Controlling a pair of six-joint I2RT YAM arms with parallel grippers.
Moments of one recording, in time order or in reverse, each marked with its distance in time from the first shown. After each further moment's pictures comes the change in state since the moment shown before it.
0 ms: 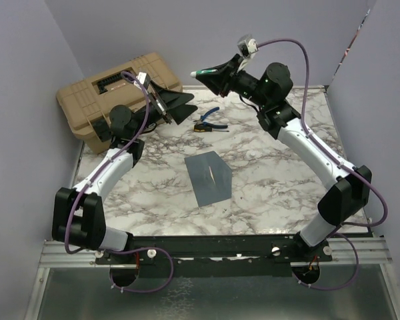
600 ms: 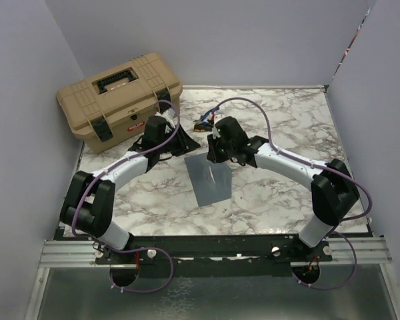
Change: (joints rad) left arm -0.104 0.074 -0.096 -0.774 -0.283 0.792; right arm 0.176 0.032 -0.330 -0.687 0.570 0.015
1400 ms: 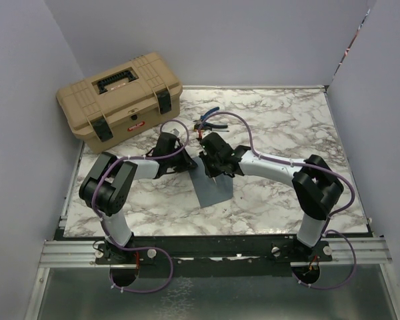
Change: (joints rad) left arm -0.074 0.272 -0.108 0.108 -0.167 0.018; right arm 0.134 0.123 -0.024 -0.073 0.134 -0.007
